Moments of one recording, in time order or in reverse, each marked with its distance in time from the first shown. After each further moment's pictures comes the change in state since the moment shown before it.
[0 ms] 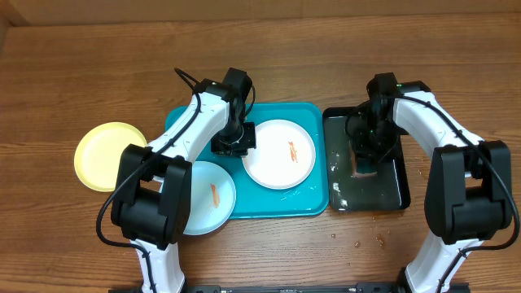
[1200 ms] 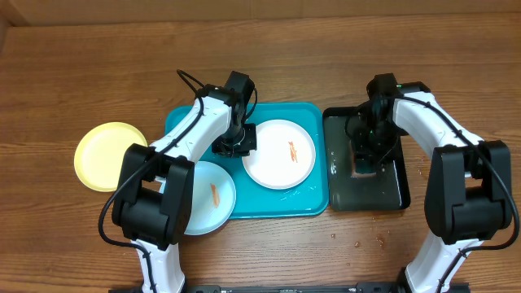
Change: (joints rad) left arm -0.011 0.000 -0.045 0.084 -0.045 -0.001; right arm 0.000 0.000 -0.006 0.001 -0.011 -0.001
